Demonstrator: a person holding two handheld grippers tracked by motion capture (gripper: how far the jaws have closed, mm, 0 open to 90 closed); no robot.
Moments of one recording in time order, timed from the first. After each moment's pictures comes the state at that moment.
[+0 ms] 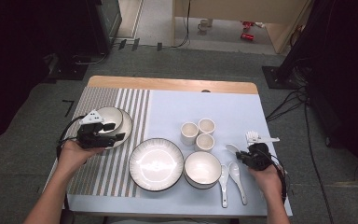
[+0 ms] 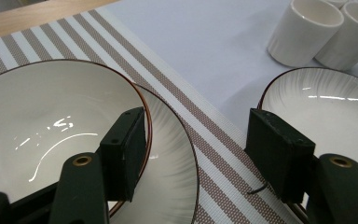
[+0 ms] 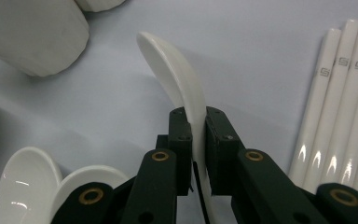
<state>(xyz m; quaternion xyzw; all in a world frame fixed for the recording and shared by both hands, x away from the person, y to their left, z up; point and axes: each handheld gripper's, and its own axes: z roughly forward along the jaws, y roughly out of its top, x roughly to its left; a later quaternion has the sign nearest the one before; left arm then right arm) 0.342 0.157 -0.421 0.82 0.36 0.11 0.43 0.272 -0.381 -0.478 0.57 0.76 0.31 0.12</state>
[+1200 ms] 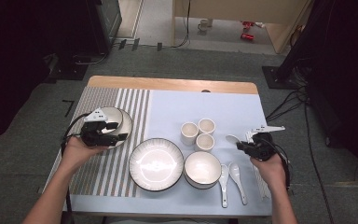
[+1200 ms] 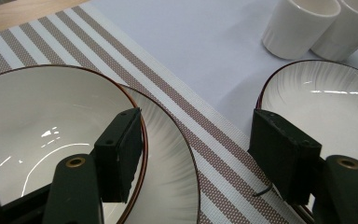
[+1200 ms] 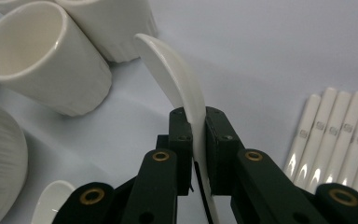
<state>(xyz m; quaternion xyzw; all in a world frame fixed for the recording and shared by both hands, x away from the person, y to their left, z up) 0.354 0.151 -0.424 0.84 0.34 0.10 0.41 0.291 -0.389 -0.447 0.54 0.76 0.34 0.11</state>
